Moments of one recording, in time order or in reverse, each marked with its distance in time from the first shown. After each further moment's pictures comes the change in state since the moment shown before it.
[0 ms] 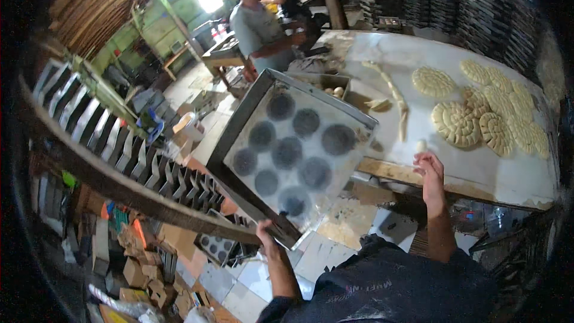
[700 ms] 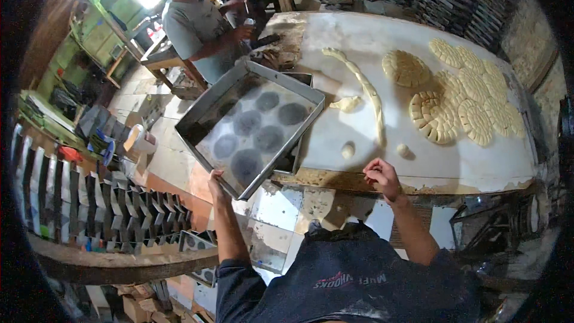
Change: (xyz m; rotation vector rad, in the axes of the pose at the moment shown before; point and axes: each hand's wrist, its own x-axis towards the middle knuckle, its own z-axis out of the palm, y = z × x) left_hand 0.265 0.011 0.174 0.158 -0.213 -0.156; right_hand 0.076 0.083 0.041 -0.204 -0.138 0.266
